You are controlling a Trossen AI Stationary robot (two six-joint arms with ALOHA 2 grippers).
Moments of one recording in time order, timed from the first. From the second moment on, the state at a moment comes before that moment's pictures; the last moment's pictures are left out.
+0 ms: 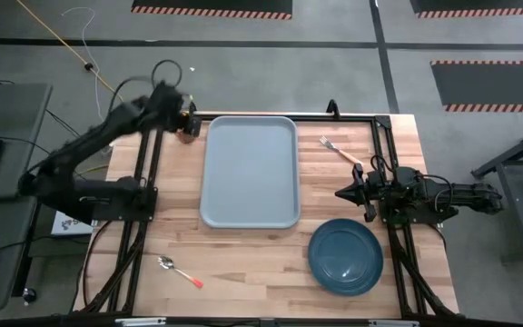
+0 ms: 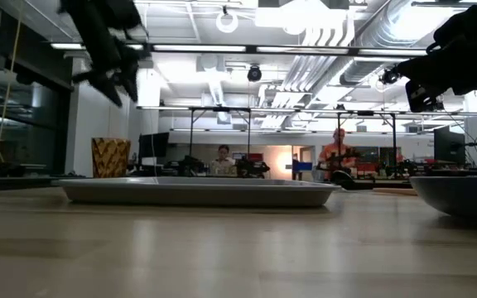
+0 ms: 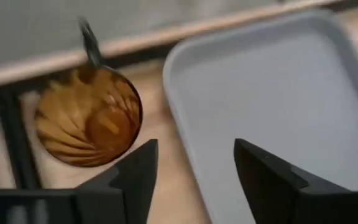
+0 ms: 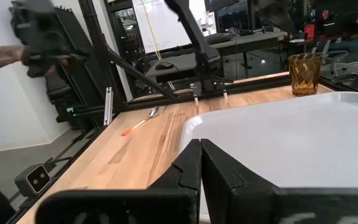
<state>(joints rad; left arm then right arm) 0.88 1.20 1.07 -0.88 -0.01 -0.38 -0.06 0.05 0.01 0.04 -0.16 0.18</state>
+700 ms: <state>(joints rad) 1.00 1.53 1.18 -0.94 -0.04 -0.28 -0.06 0.05 0.01 0.04 -0.16 0.18</state>
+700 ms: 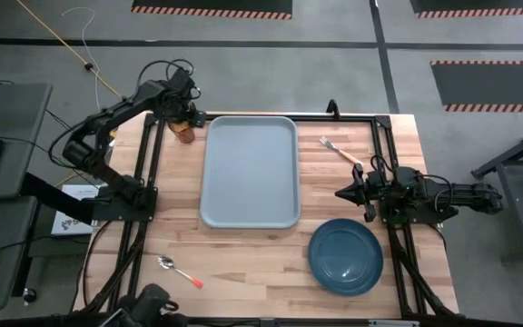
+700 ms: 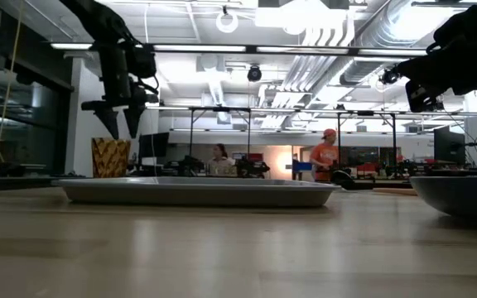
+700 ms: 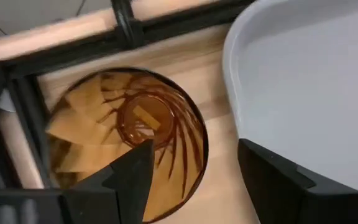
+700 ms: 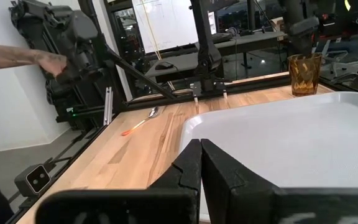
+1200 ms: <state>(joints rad) 1.00 1.70 1.18 -0.94 -0.04 -0.23 -0.06 0.05 0.01 0.04 -0.16 0.18</state>
